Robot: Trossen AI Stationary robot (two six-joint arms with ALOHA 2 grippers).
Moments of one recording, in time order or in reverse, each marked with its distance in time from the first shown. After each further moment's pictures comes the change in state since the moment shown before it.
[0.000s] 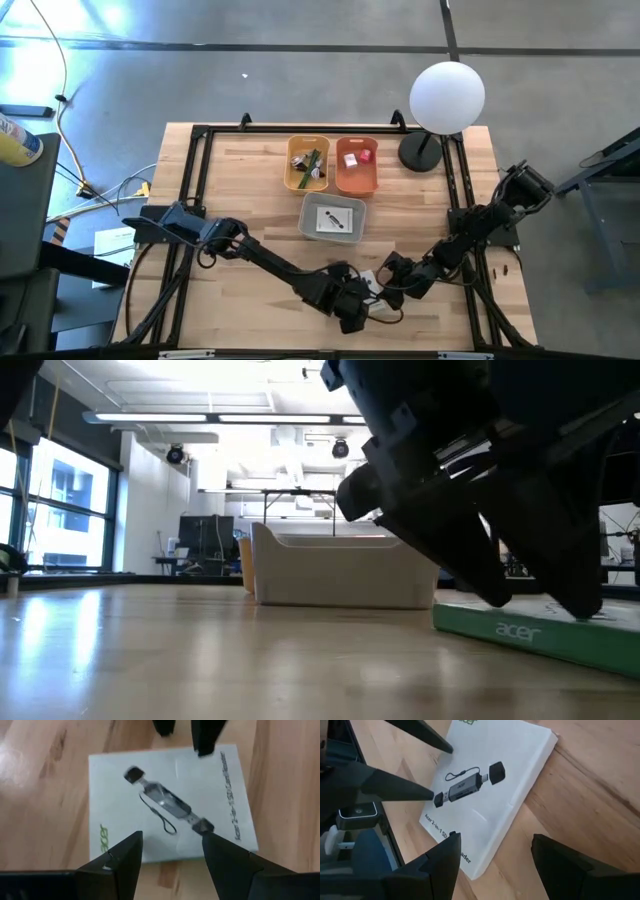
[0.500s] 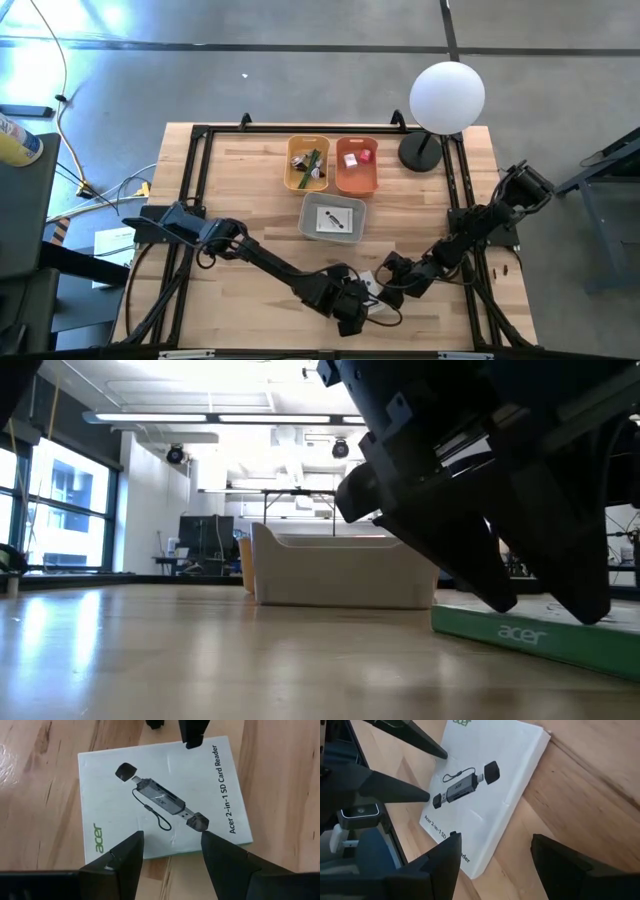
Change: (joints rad) left arm -0.004 0.000 0.000 -0.006 0.036 0.002; right arm -0.015 0.000 0.000 0.006 -0.031 0.008
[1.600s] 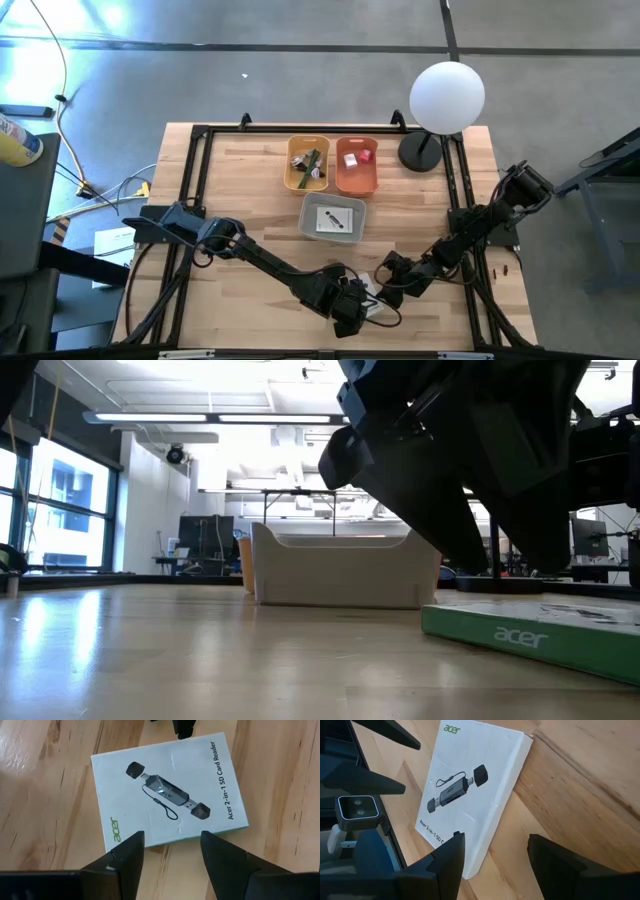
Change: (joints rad) left arm -0.006 -0.018 0.066 -0.145 0.029 -0.031; right arm -0.003 0.000 0.000 0.001 0.008 -0.020
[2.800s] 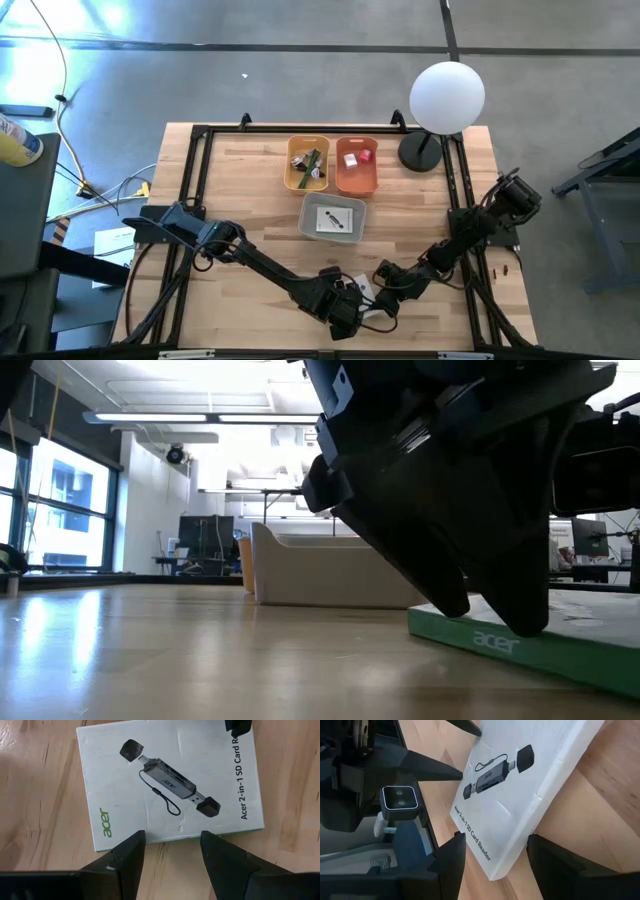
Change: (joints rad) left arm -0.021 0.029 -0.038 -0.003 0.010 -0.030; right arm -0.008 0.174 0.001 0.342 -0.059 -0.021
